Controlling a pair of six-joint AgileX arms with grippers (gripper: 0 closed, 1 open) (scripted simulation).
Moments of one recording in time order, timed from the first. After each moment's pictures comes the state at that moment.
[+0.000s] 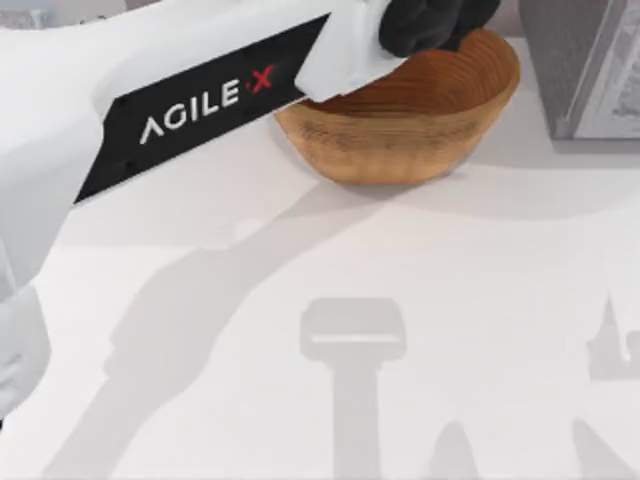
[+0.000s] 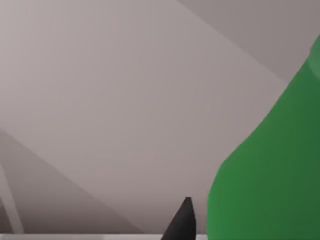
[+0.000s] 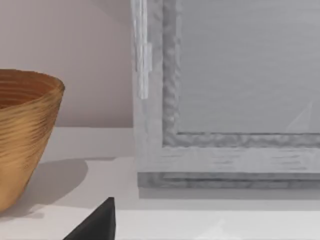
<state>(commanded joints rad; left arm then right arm) -0.82 2.11 1.94 -0.11 -0.77 -0.18 0.00 0.00 0.00 0.00 0.00 0.00</state>
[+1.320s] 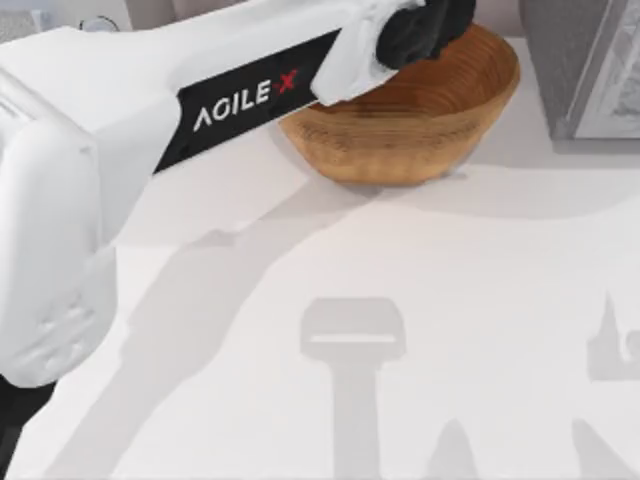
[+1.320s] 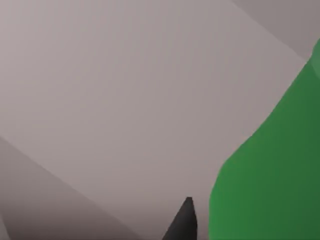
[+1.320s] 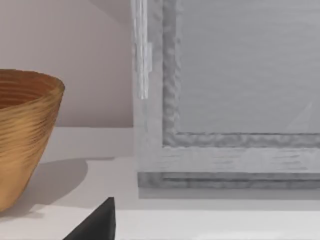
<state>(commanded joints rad) -0.75 2.26 2.01 0.00 -0.71 -0.16 0.00 0.00 0.00 0.00 0.00 0.00</state>
